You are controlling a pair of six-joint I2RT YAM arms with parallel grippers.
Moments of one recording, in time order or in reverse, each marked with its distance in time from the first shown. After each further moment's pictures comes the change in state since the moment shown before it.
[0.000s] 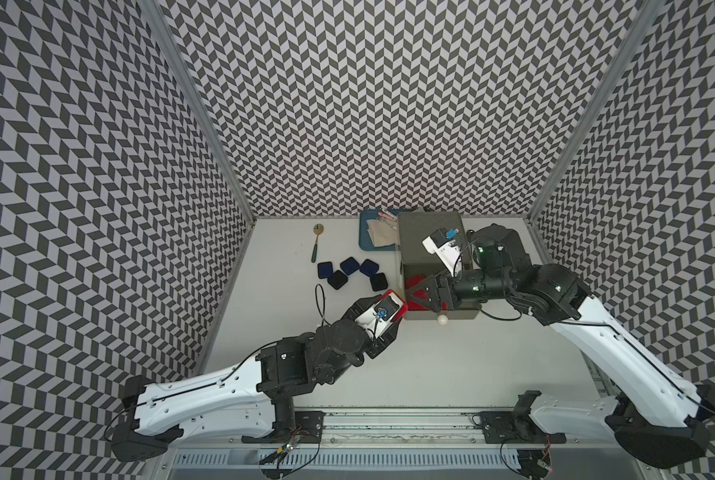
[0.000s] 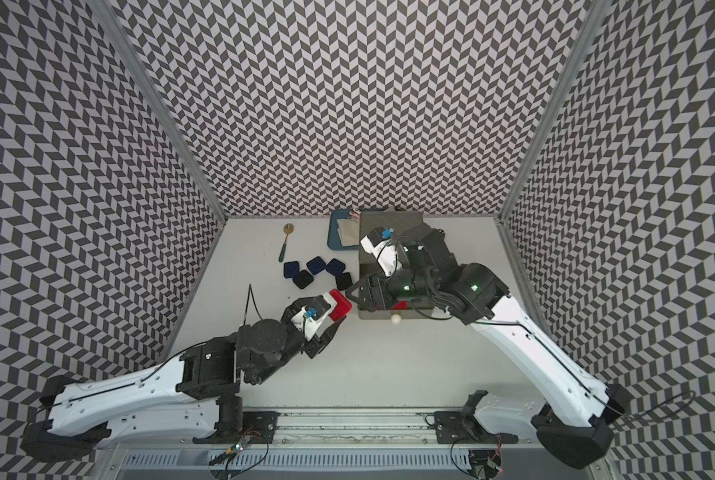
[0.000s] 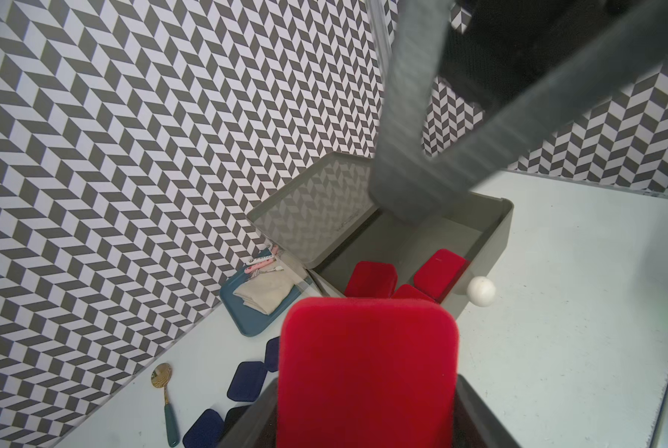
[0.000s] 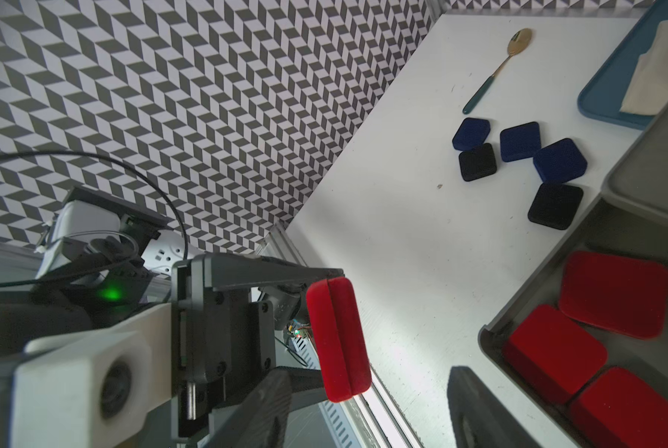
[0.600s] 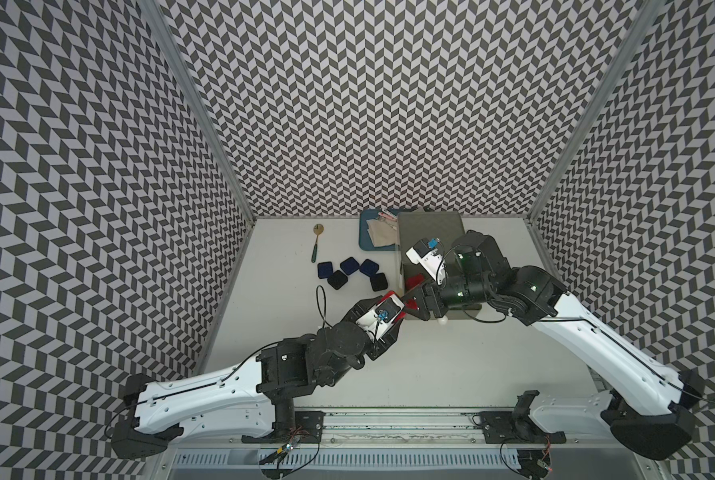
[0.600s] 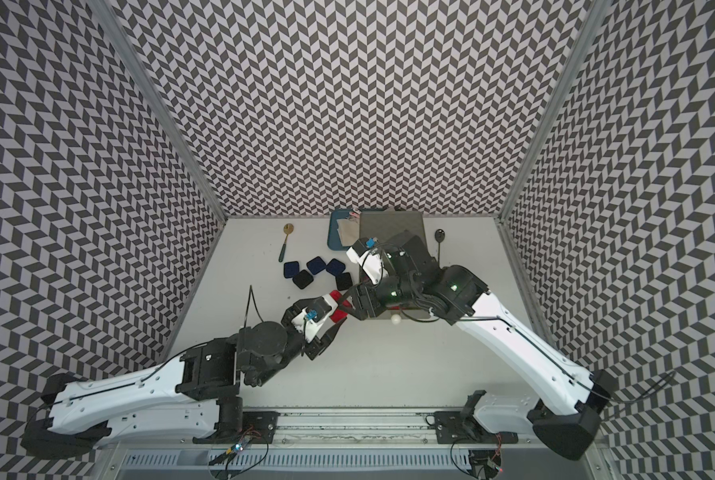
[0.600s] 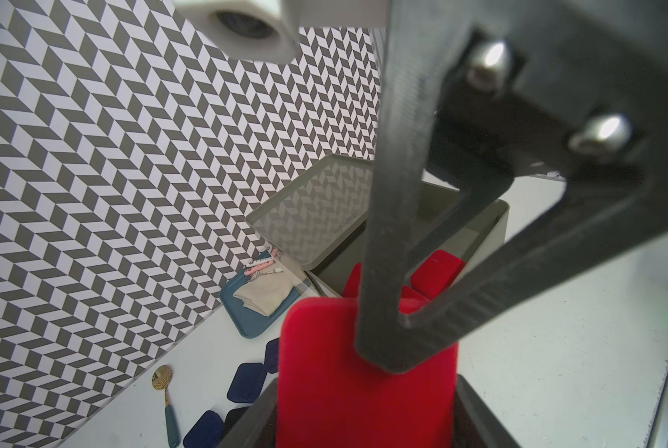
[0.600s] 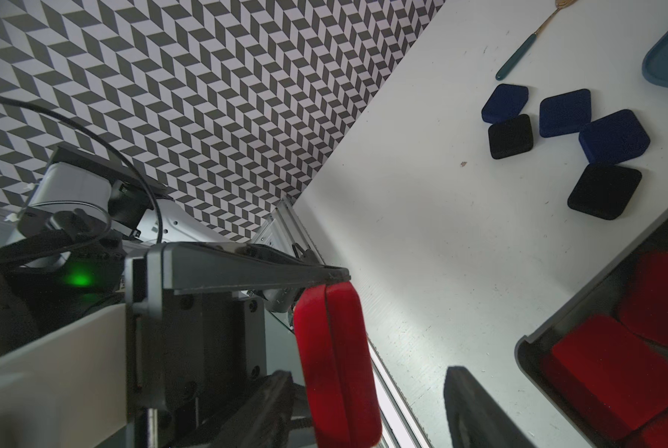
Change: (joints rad) left arm -0.021 0.000 0.000 -0.001 -0.012 0.000; right arm 0.037 0.051 -0.044 0.062 -0.048 -0.015
